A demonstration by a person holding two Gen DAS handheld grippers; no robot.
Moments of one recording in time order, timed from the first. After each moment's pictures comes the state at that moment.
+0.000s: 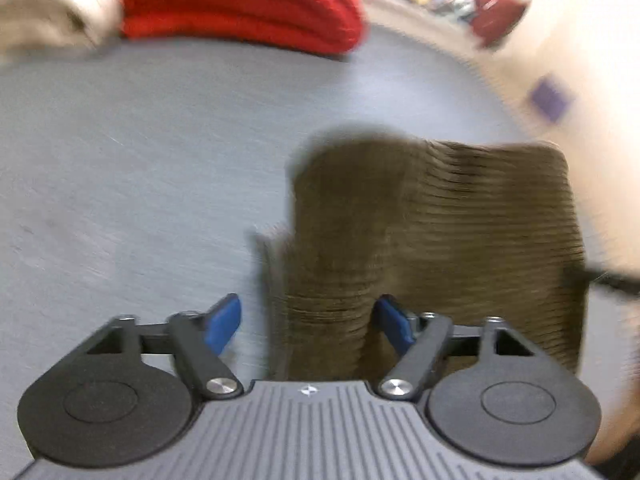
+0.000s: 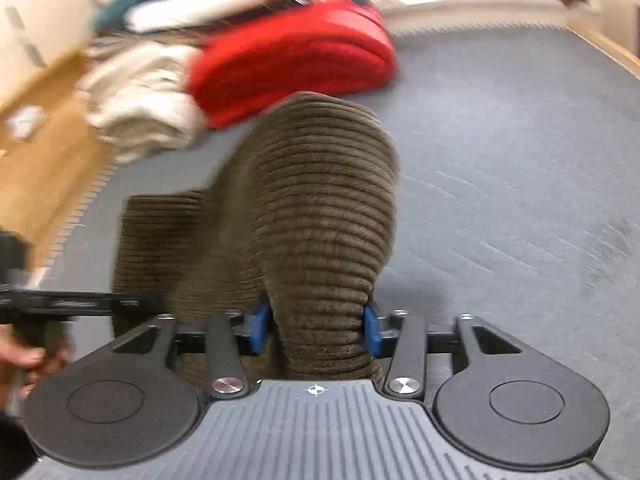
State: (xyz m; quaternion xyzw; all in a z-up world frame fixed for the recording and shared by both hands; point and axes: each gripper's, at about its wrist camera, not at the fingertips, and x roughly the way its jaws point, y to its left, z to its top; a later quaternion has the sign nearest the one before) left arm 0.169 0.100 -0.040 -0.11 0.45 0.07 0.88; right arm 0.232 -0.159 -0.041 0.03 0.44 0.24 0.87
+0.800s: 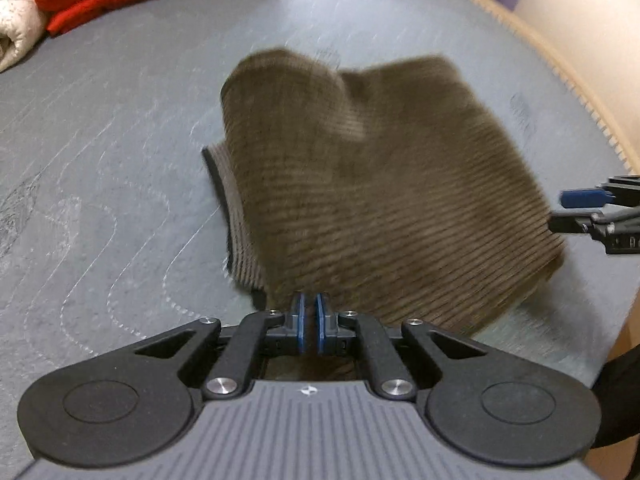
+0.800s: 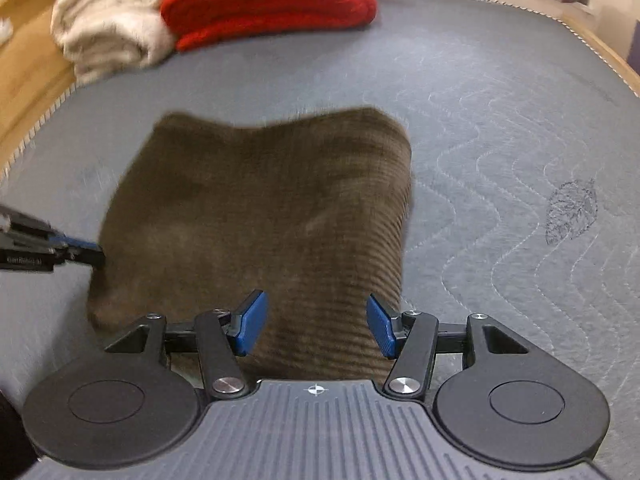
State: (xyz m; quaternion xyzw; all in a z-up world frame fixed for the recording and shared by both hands) left arm 0.155 0.051 -0.088 -0.03 0.54 -0.04 0.84; right arm 0.187 -0.140 -0.091 -0.07 0.49 0.26 0.83
